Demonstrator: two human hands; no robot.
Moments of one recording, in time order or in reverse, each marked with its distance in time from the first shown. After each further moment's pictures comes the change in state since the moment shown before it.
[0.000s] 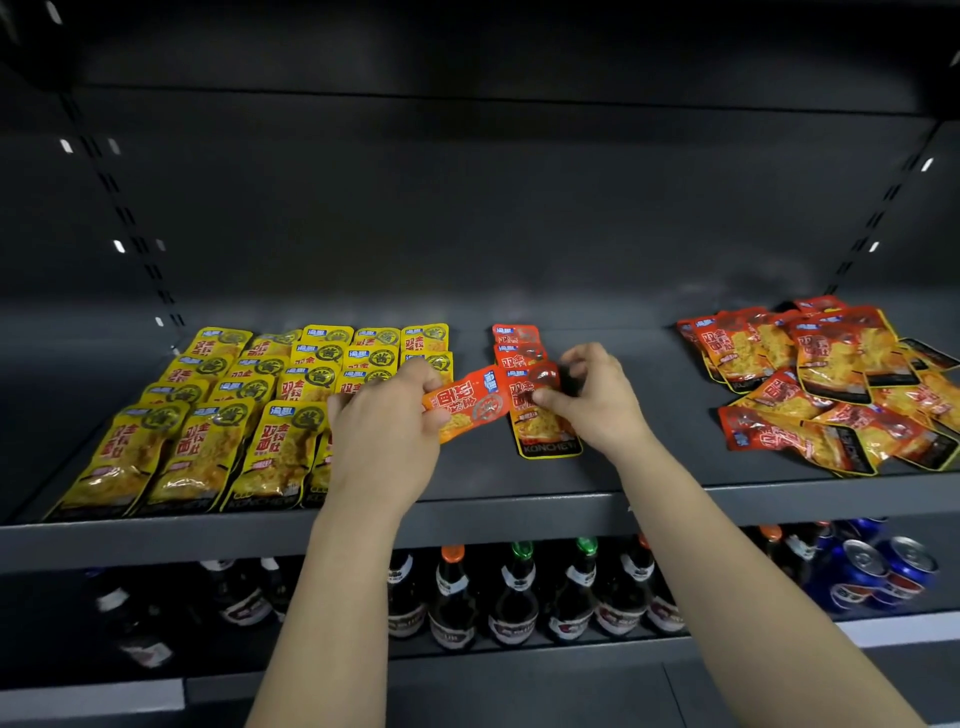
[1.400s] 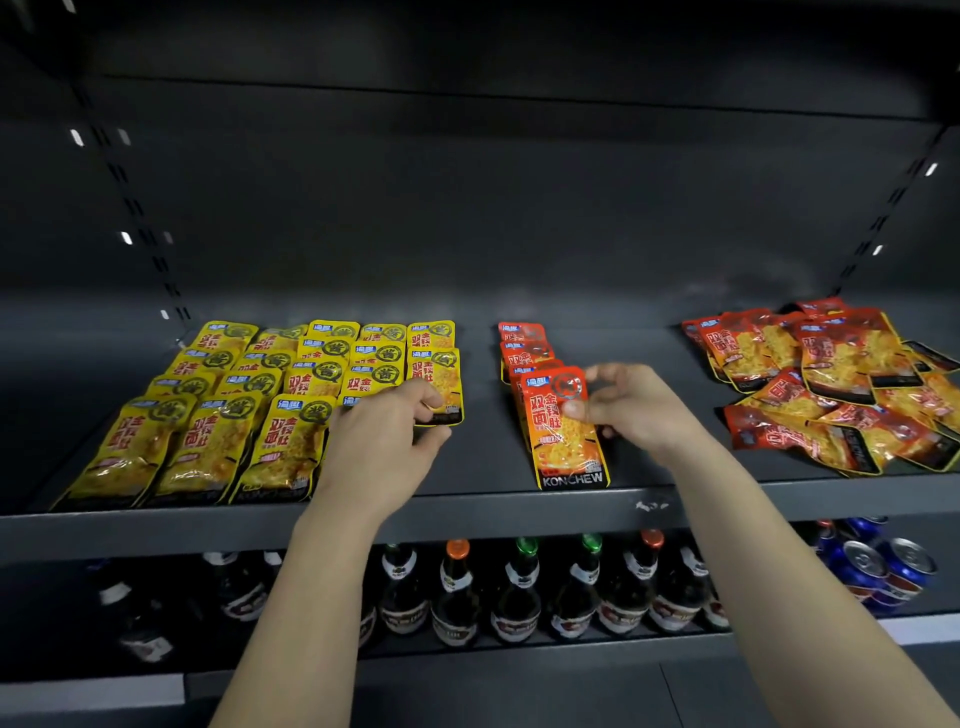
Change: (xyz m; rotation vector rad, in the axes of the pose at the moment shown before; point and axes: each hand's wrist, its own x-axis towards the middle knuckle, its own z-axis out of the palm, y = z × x) left_hand -0.003 -0.032 0.008 -0.118 -0.155 0.036; right_hand -0.017 -0.007 -0.033 0.204 -0.305 0.098
